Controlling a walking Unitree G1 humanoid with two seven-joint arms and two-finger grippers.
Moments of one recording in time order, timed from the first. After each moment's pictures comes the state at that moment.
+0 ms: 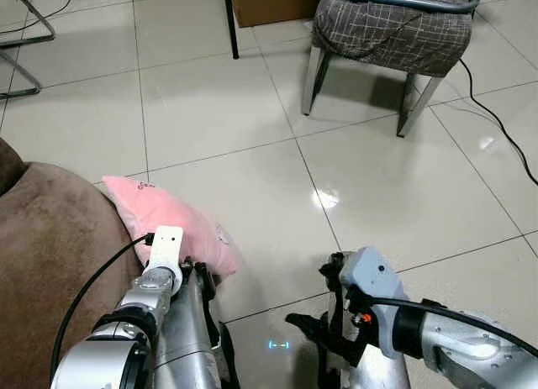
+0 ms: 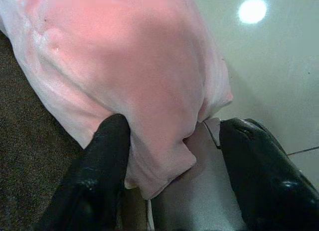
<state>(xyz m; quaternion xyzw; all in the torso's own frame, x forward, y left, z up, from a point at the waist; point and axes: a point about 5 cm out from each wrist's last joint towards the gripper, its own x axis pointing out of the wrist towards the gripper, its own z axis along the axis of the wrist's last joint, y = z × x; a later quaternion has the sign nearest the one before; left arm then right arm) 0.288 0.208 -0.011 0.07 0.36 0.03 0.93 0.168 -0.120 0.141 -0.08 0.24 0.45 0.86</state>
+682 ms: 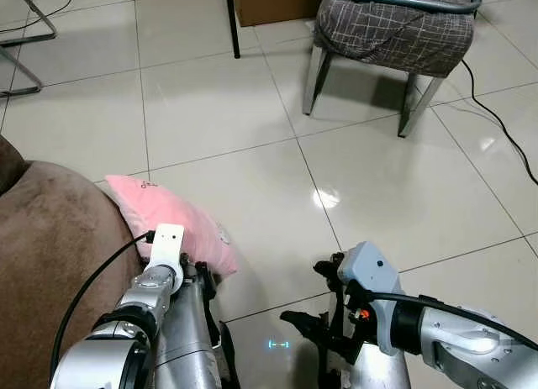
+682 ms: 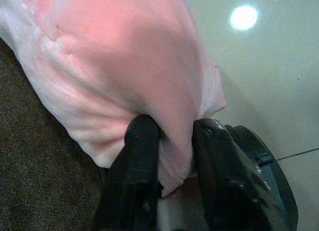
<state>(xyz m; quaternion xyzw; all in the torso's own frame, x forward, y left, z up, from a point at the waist) 0.290 0.207 -0.009 0.07 0.35 0.02 0.93 0.171 -0.118 0.146 -0.07 0.23 0.46 0.86</state>
